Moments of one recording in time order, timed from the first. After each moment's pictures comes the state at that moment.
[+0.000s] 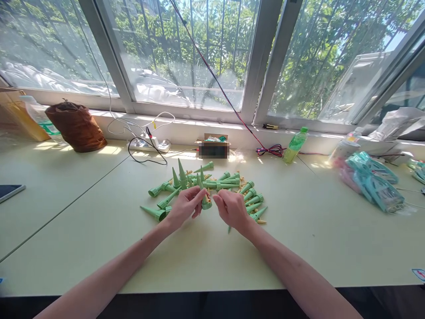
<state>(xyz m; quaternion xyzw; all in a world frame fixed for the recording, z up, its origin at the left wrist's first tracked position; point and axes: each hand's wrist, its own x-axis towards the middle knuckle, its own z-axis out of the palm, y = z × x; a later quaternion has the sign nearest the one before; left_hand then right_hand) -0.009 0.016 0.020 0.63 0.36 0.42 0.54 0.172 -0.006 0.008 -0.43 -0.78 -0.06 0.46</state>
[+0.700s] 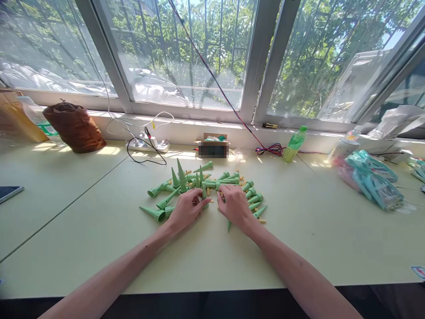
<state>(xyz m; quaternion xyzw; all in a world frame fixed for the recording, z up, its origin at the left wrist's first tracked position) -0.010 0.022 0.004 0.78 0.44 0.37 0.23 0.176 0.000 0.011 -0.56 -0.77 -0.07 0.30</state>
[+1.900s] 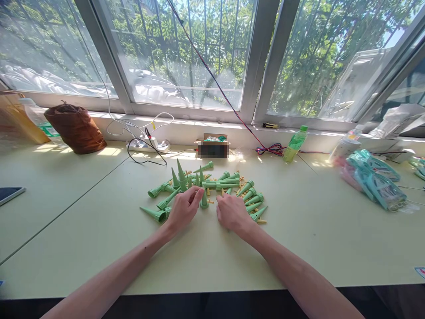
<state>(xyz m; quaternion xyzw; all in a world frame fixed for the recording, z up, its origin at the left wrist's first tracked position) -0.011 0.015 0.015 0.75 0.47 0.40 0.23 0.164 -0.014 0.019 -0.61 -0.79 -0.05 0.07</state>
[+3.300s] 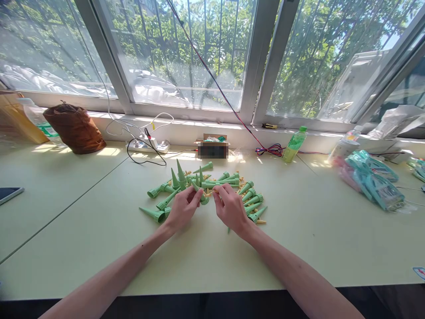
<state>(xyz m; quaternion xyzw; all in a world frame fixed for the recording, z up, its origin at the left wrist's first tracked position) -0.008 0.018 0.012 0.70 0.46 0.44 0.33 0.164 -0.007 0.008 -0.47 -0.75 0.01 0.47</state>
